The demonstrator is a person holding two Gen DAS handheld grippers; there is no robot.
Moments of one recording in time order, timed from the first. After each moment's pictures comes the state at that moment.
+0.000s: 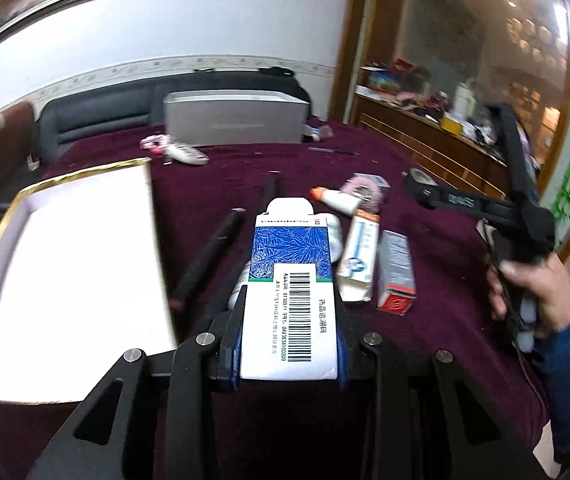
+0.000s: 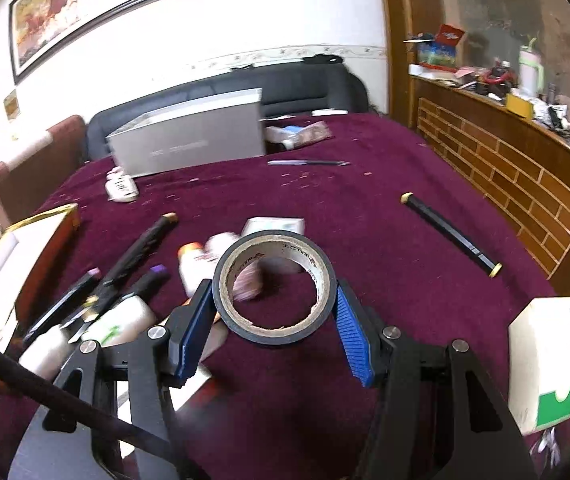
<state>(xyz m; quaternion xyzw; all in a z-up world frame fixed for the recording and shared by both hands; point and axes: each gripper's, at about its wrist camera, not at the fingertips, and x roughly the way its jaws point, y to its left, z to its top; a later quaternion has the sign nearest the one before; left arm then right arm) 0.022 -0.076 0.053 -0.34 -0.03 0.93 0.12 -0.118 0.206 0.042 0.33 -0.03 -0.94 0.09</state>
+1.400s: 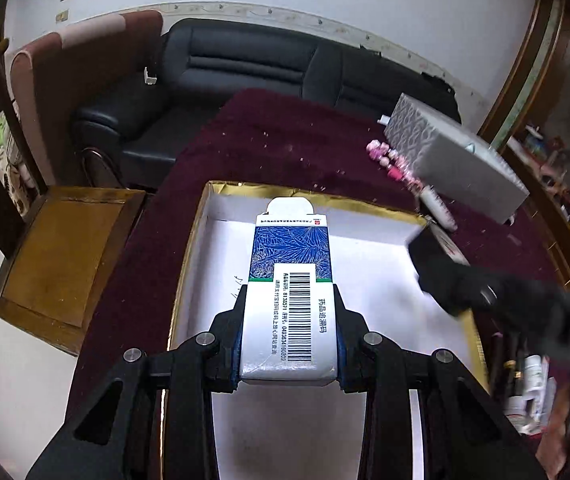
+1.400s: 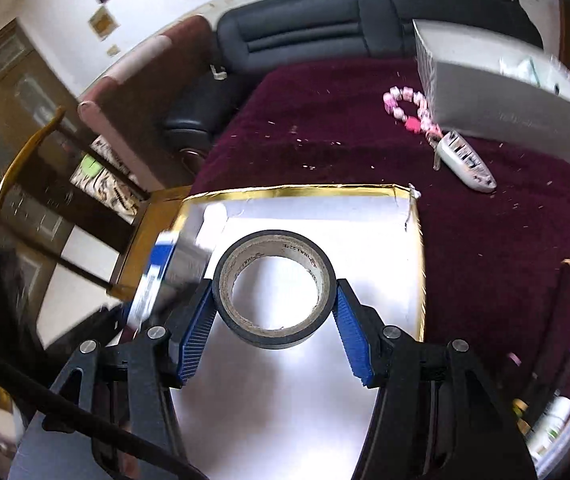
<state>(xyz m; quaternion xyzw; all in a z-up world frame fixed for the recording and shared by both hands) -0.124 -0.317 0.023 -0.41 -0.15 0.90 -0.07 -0.211 -0.148 0.066 0.50 -0.03 -0.81 0.30</state>
